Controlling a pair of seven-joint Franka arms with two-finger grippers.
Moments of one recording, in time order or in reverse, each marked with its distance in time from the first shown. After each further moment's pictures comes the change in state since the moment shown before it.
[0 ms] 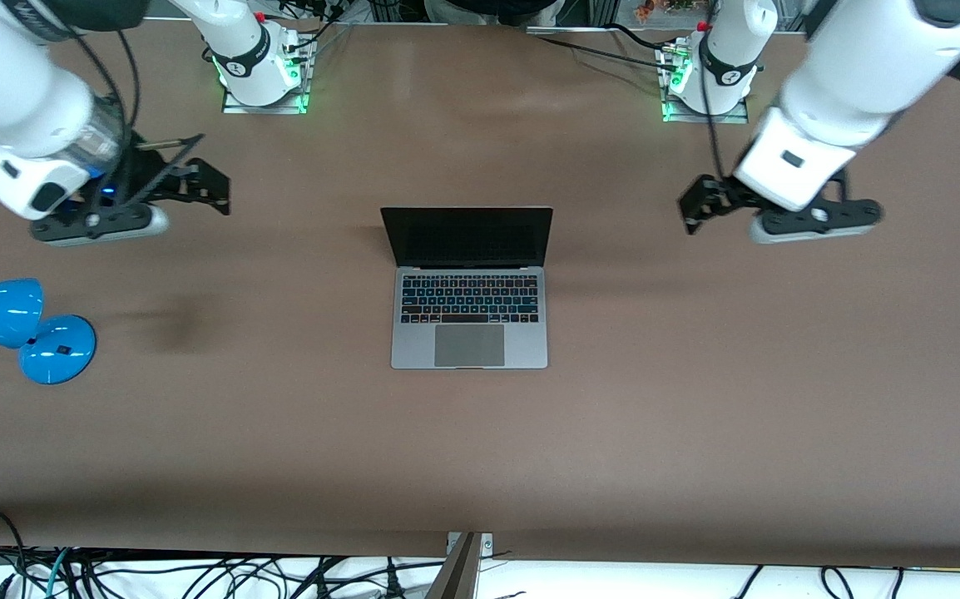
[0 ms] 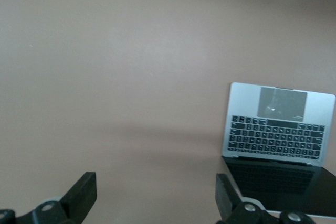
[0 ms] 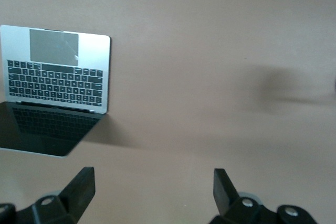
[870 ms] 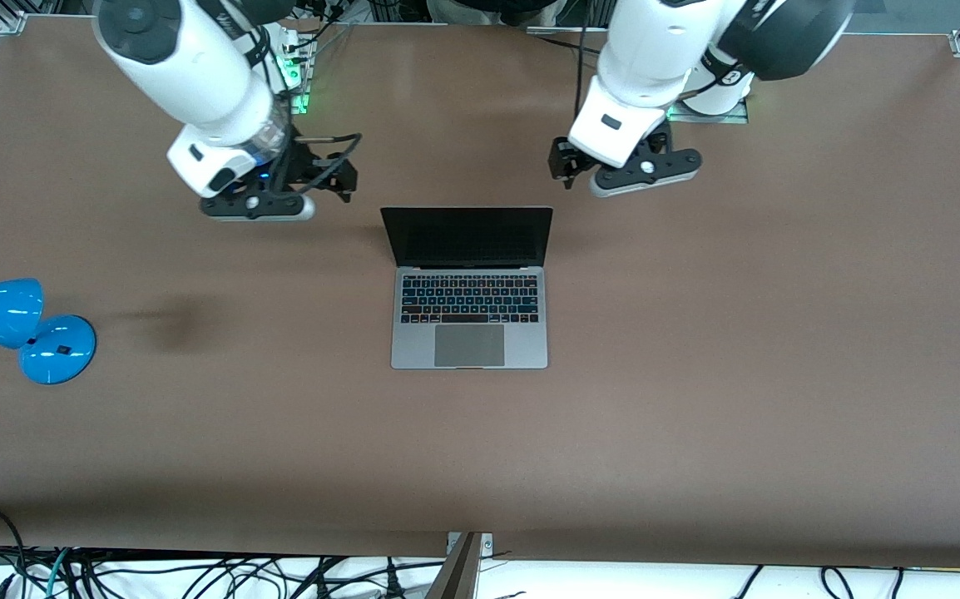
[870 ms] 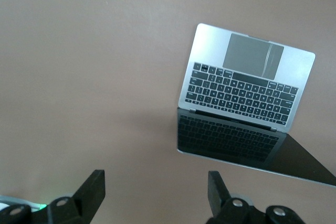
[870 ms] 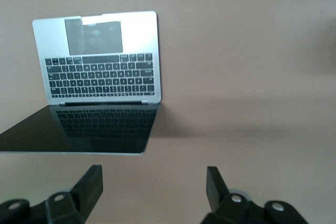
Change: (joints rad) left arm -0.008 0.061 -0.283 -0.042 0.000 0.011 -0.411; right arm 0.005 0.015 0.242 -0.132 0.028 0.135 0.384
